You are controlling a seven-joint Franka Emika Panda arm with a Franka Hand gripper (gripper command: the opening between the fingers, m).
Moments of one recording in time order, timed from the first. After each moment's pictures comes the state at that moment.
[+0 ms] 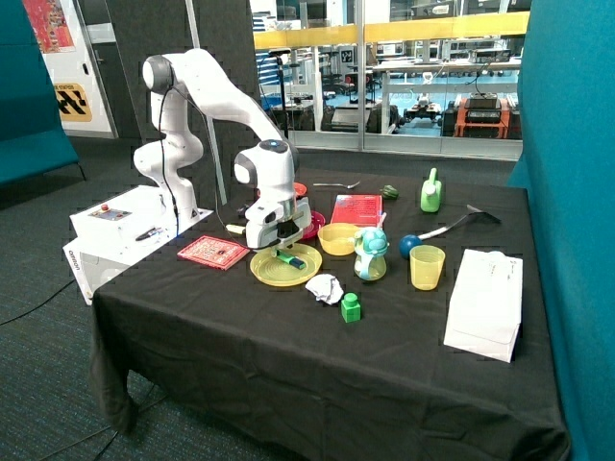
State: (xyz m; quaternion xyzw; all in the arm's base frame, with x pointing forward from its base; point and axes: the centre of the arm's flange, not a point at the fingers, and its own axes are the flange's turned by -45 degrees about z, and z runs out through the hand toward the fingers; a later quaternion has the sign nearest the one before) arm 0.564 -0.206 0.286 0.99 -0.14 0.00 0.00
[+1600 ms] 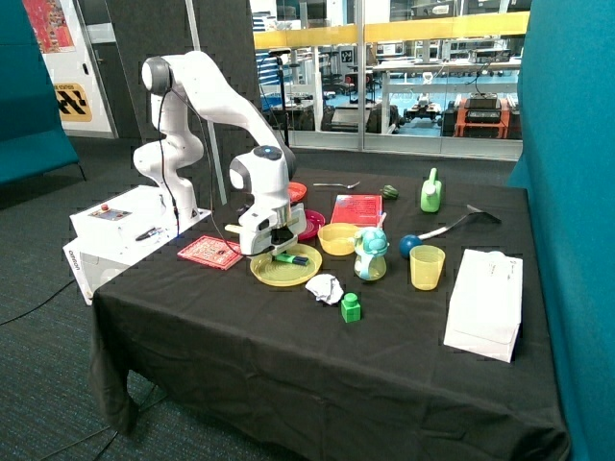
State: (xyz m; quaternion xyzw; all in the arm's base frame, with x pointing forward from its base) arm 0.556 -0.223 0.276 0.99 -0.15 0.00 0.00
